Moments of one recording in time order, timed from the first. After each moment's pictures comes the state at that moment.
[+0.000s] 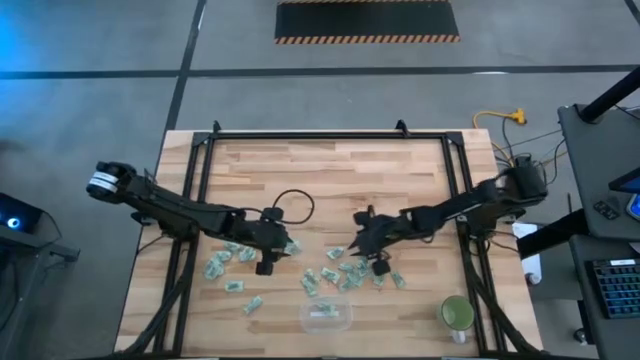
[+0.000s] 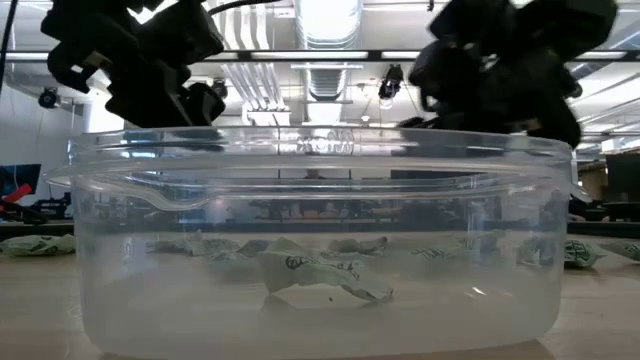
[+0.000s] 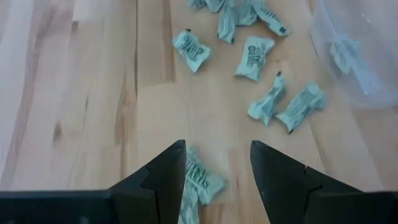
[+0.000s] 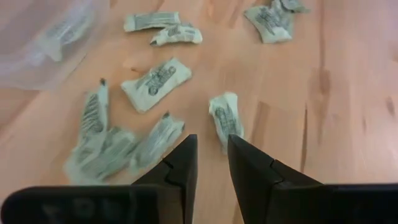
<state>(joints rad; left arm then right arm) -0.26 1.29 0.69 -0.19 -0.11 -0.10 0.16 1.62 0.67 0.22 -0.08 -0.16</state>
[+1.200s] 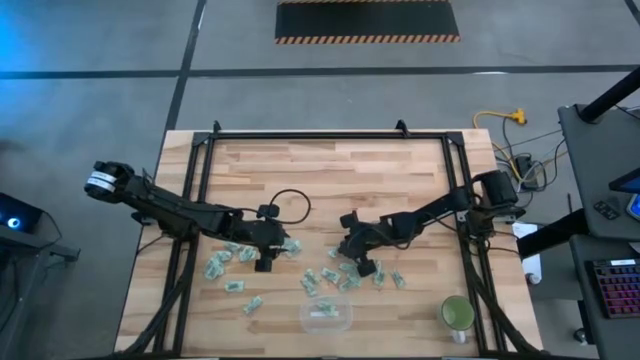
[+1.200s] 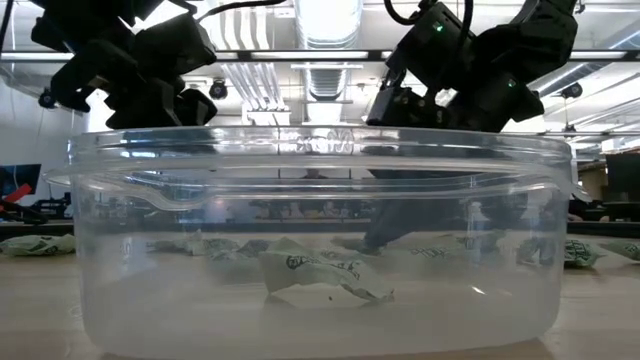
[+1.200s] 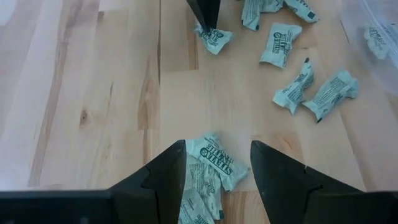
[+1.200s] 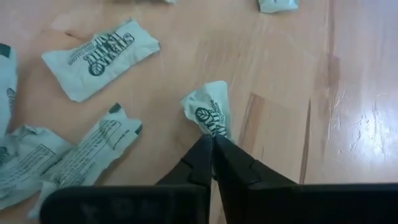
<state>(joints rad) -0.25 1.27 0.65 -0.16 -0.19 -0.09 0.16 1.82 0.80 0.21 0.02 -0.24</state>
